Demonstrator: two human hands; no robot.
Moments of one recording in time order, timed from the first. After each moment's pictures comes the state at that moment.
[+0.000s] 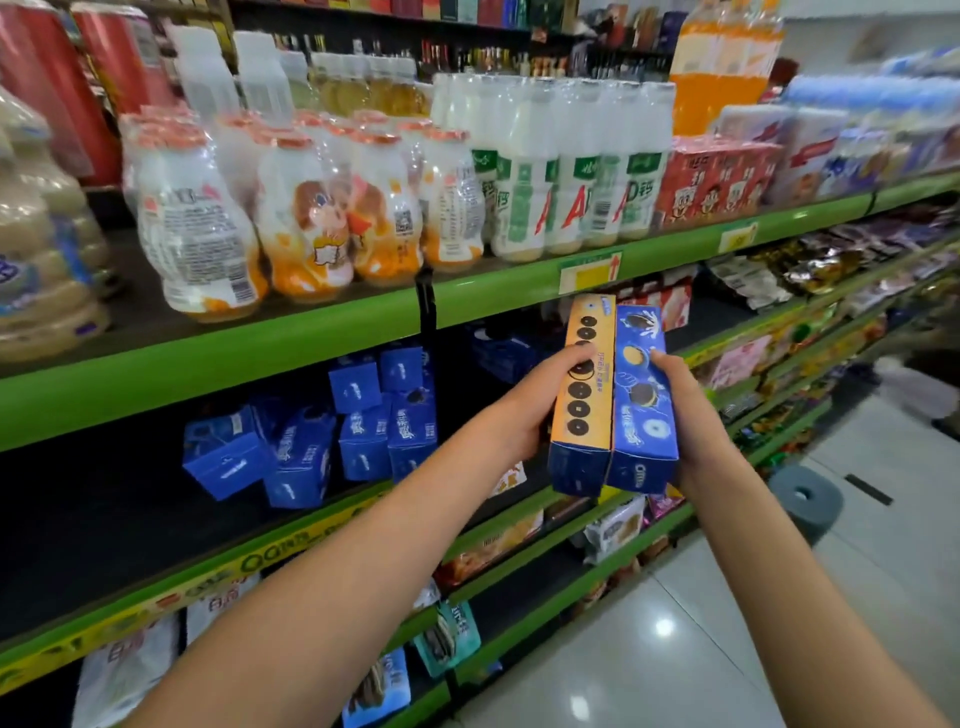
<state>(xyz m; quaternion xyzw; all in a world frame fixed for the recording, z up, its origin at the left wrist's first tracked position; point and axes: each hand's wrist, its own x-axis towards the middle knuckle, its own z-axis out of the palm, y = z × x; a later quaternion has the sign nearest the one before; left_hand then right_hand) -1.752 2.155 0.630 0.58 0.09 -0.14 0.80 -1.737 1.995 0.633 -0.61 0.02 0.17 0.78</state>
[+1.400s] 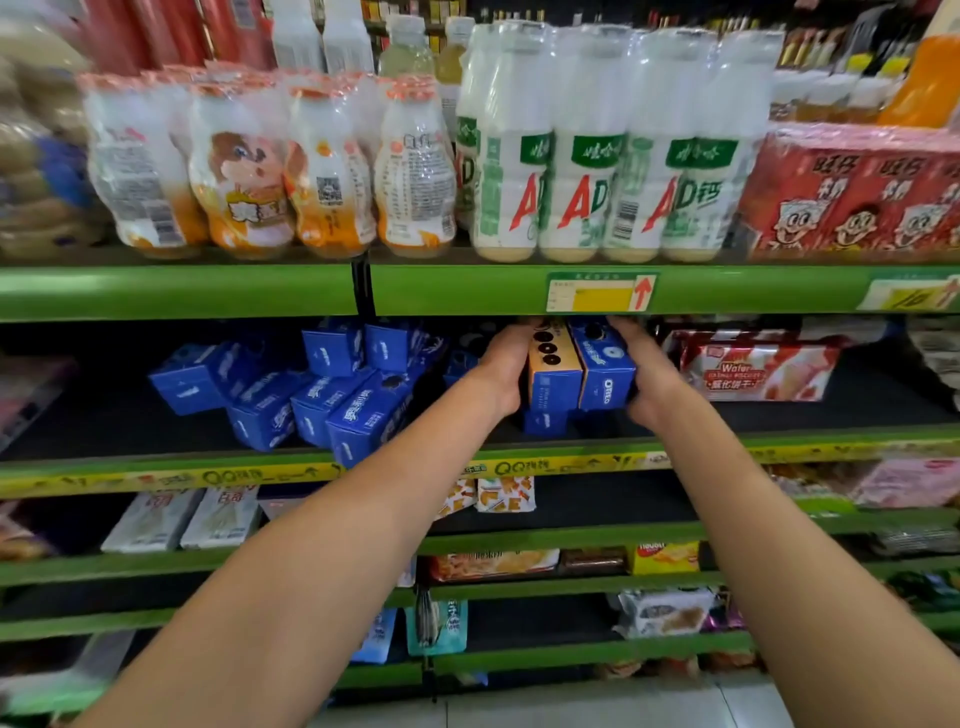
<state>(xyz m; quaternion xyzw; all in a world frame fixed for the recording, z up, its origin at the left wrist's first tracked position) -1.666 2.160 0.636 0.48 0.32 0.18 0.79 -1.550 2.068 0.616 -0.59 -0.11 0.38 0.71</state>
